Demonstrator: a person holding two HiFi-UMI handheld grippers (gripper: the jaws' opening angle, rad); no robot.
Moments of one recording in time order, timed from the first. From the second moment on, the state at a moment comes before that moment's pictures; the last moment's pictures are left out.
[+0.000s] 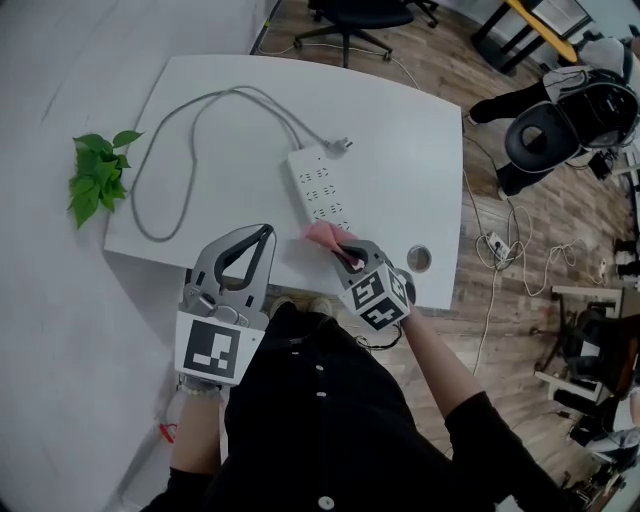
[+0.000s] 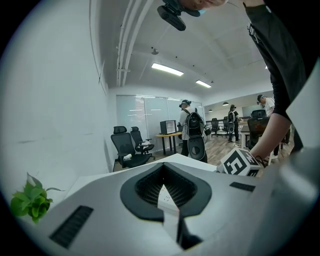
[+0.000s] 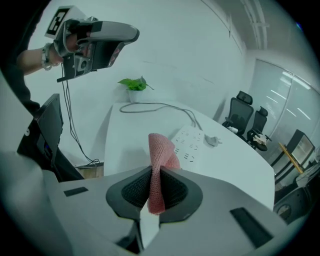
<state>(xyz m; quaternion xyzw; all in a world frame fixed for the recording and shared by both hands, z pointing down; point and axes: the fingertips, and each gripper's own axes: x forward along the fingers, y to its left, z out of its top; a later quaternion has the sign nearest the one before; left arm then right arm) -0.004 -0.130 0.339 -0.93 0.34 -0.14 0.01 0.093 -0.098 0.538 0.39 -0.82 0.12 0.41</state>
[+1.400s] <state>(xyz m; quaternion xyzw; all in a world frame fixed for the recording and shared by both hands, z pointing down) 0.044 -0.122 0.298 -0.96 0.27 -0.10 0.06 0.140 -0.105 0.333 0.60 -0.77 0.03 0.21</state>
